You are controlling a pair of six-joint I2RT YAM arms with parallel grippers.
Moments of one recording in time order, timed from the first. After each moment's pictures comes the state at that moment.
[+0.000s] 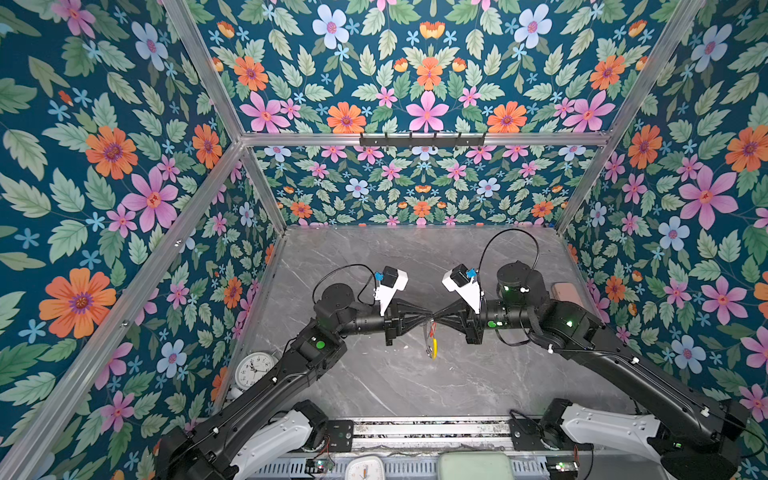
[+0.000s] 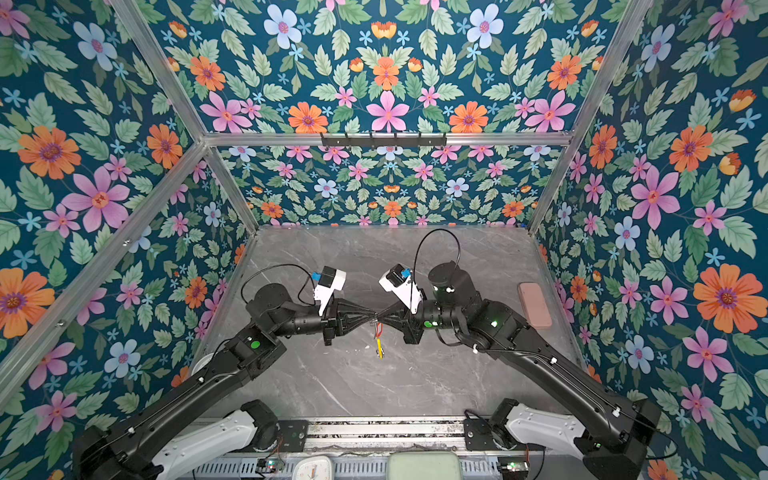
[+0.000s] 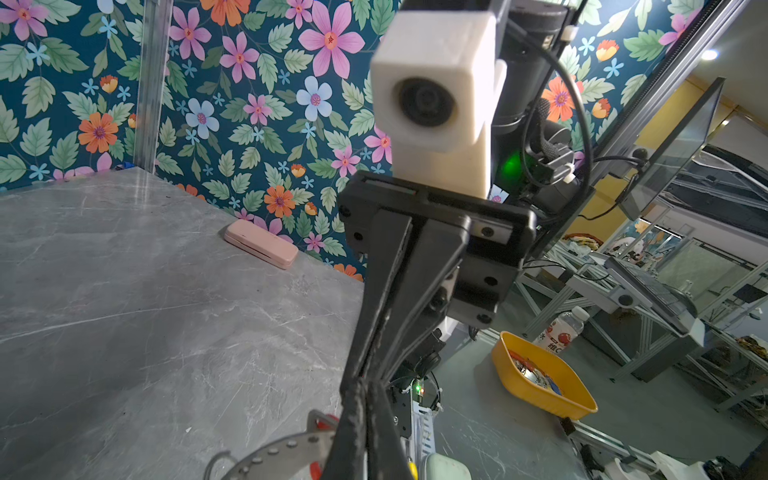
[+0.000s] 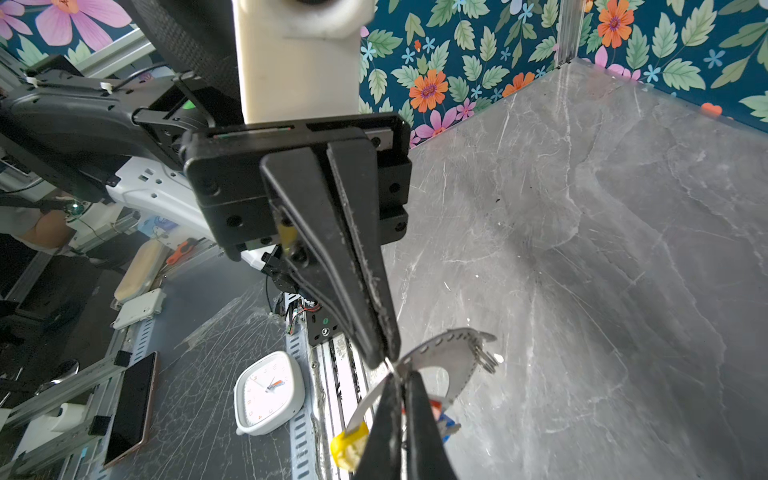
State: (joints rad) left arm -0.71 0.94 0.74 0.23 0.82 -0.45; right arm 0.80 1.09 1.18 -0.54 -0.52 0.10
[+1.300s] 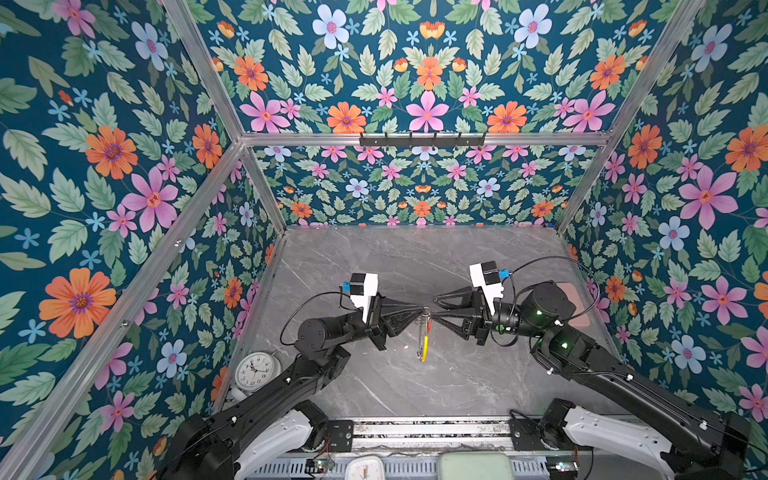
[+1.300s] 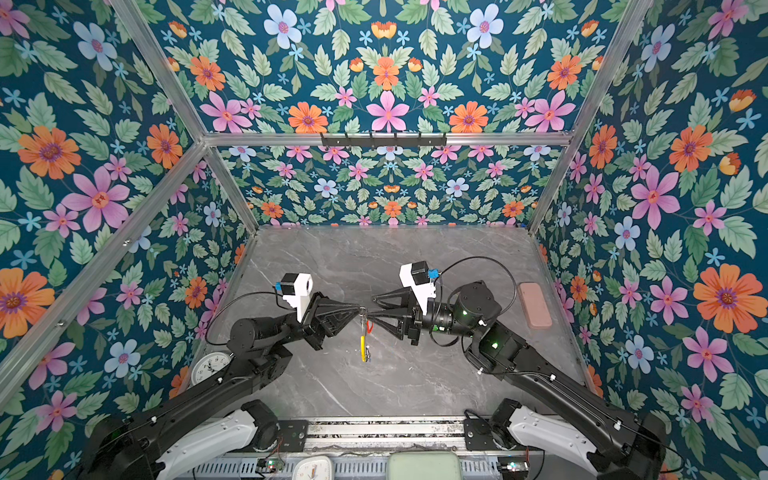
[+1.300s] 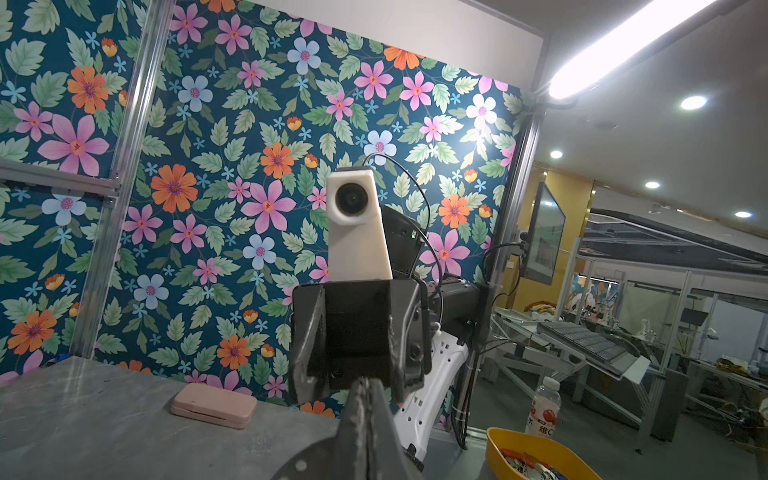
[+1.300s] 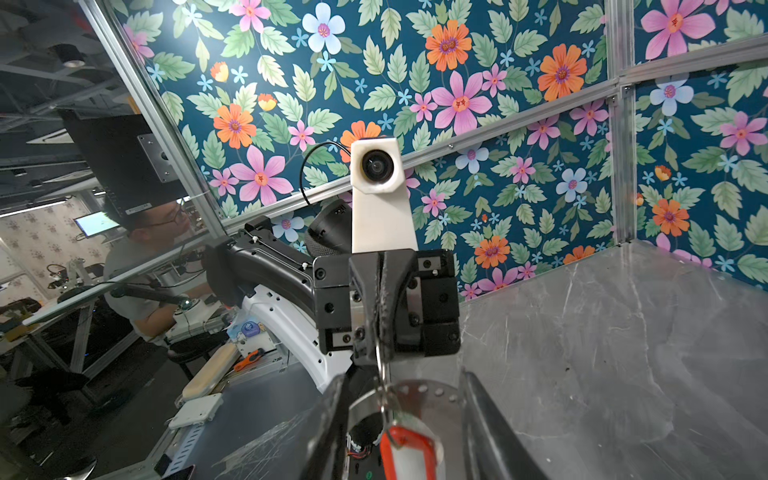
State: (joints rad) left arm -0.71 0.97 0.53 1.12 0.74 -0.76; right arm 0.81 0.96 0.87 0.24 -0.65 0.39
